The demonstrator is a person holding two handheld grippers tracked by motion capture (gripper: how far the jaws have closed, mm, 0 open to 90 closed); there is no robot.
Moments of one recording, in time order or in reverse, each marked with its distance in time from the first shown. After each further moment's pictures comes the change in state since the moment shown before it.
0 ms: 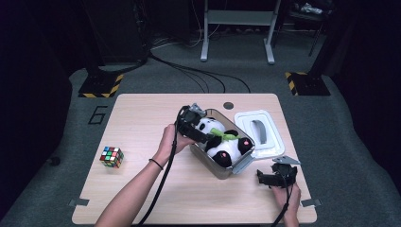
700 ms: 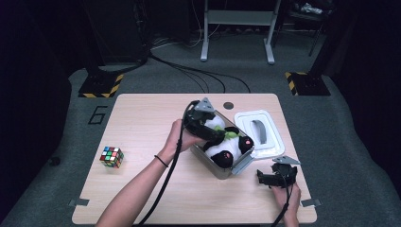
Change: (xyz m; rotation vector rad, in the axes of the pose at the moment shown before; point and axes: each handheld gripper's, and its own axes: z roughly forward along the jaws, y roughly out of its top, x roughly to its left) left arm -0.023 0.029 -0.024 -0.148 -0.035 0.118; right arm 0.000 0.000 0.000 -0.002 0.000 0.004
